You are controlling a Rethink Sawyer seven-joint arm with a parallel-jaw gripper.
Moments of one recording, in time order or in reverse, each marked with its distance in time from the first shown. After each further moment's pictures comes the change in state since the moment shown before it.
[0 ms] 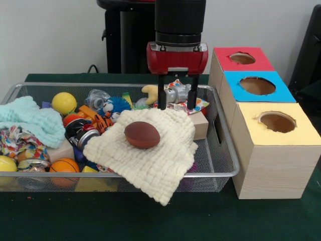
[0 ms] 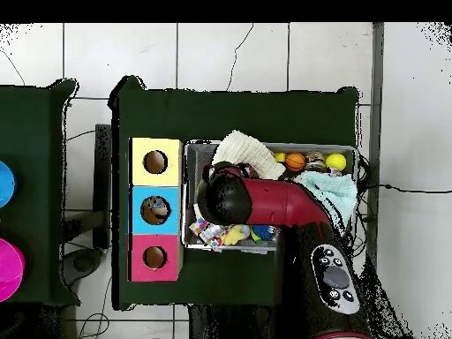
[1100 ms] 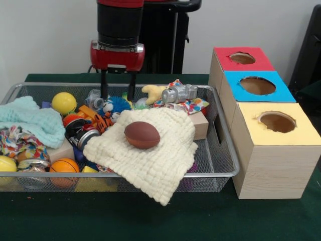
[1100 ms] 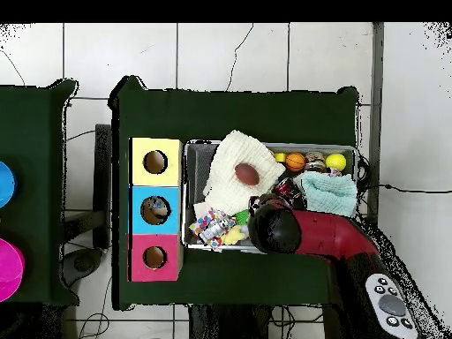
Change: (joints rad) arm -0.194 -0.001 -0.002 0.102 -0.171 -0.013 0.000
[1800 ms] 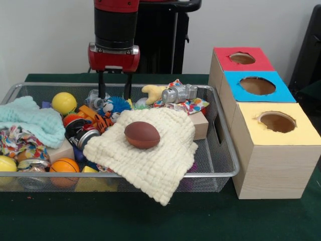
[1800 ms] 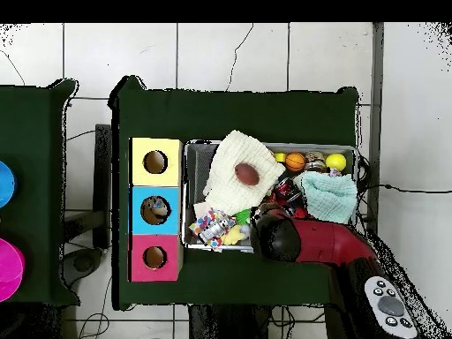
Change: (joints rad) arm -0.017 0.021 0.001 0.033 -0.065 -0.031 0.000
